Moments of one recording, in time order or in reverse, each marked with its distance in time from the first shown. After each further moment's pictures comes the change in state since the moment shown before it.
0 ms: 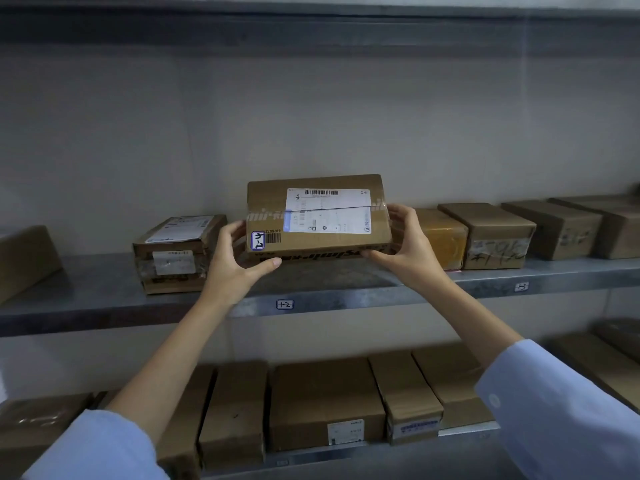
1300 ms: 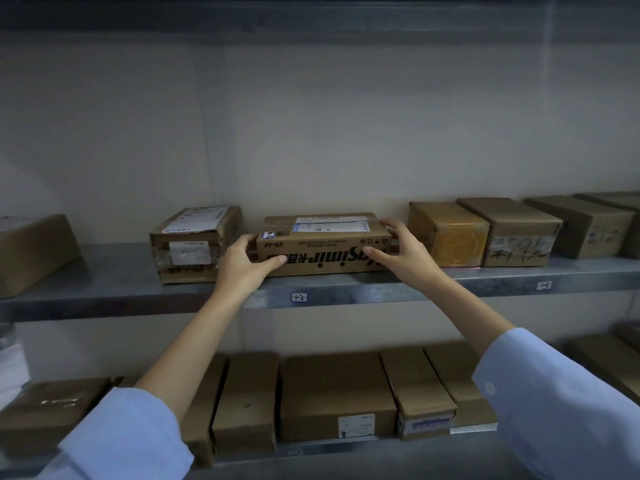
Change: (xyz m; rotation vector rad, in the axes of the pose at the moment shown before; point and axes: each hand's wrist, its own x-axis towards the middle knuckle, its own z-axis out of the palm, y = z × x) left_hand 0.001 -0.001 -0.002 0.290 0.074 -0.225; right_hand 0.014 0.029 0.024 -0.164 -0.143 0.126
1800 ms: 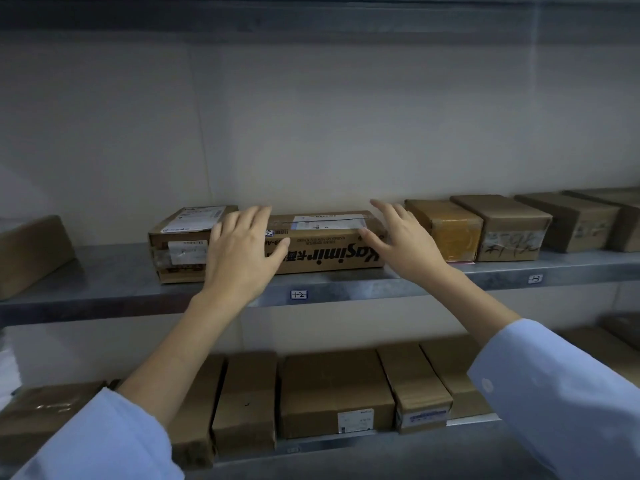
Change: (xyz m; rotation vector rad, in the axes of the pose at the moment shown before) left_hand -0.020 0.040 -0.020 0.746 0.111 0.496; right_hand -0.008 -0.033 -0.006 -0.514 0.150 -0.229
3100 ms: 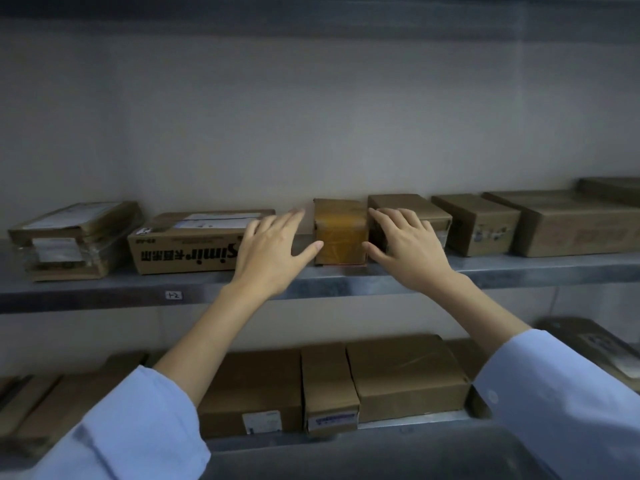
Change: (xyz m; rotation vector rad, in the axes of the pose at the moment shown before) left_hand 0.031 0.211 0.066 -0.025 -0.156 0.074; right_hand -0.034 0.174 -0.092 -0.327 -0.095 -0.088
